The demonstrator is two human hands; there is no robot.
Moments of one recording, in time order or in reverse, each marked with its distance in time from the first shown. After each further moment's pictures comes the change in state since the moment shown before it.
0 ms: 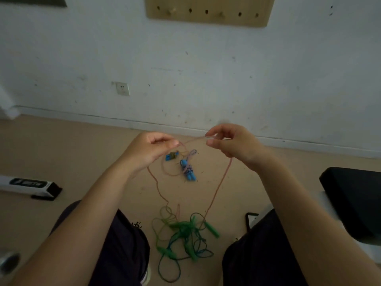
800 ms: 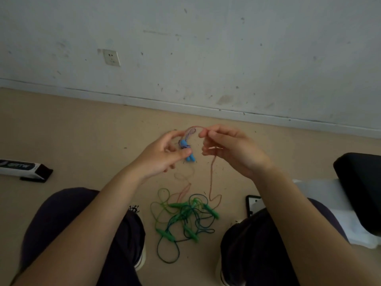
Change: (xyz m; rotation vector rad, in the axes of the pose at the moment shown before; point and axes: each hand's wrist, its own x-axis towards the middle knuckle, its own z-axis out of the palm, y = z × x) left_hand 0.017 -0.062 0.042 0.038 -0.162 -0.182; right_hand 0.008 0.048 0.039 0.540 -0.169 0.045
